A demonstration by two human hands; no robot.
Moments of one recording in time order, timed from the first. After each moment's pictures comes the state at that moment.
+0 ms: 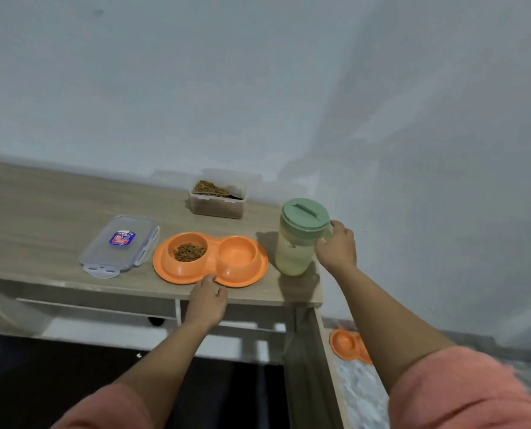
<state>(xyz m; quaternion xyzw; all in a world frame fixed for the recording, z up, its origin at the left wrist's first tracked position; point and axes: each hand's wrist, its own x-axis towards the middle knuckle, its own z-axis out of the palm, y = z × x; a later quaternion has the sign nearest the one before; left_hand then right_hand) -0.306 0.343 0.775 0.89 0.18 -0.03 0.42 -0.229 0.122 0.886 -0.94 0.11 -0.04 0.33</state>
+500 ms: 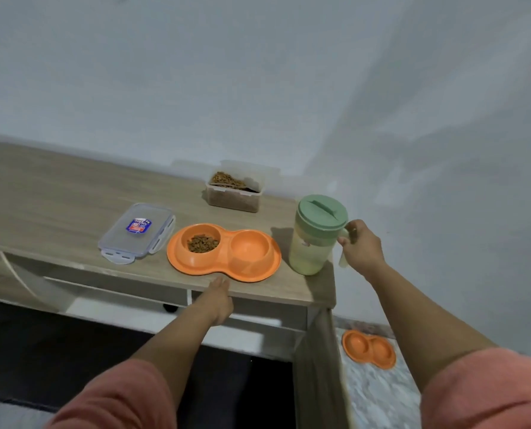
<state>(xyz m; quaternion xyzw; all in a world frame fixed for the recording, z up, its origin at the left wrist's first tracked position) -0.295 0.351 0.762 0.94 0.12 -0.23 0.21 -0.210 0.094 0.879 -0.93 0.05 -0.01 0.37</state>
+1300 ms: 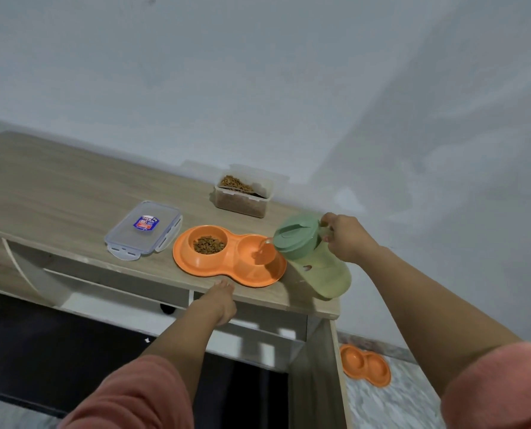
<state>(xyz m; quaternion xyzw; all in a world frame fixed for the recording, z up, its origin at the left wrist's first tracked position) -0.289 0.356 0.768 0.94 0.10 -0.26 0.18 -0.205 0.143 0.923 -0.98 -0.15 0.05 0.13</state>
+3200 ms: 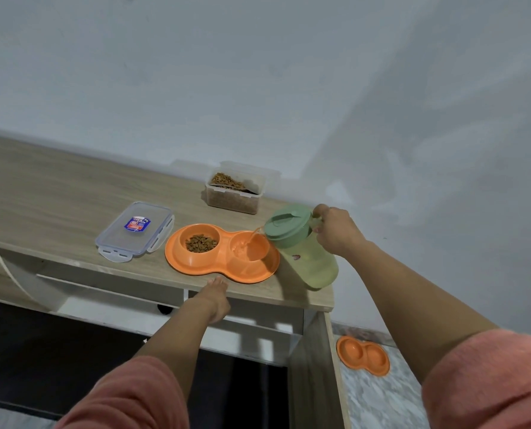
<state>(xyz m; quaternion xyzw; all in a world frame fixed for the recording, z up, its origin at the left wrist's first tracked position) -0.286 0.355 0.757 0.94 0.11 -0.27 0.18 -0.209 0.144 0.921 -0.98 -0.13 0.01 0.16</state>
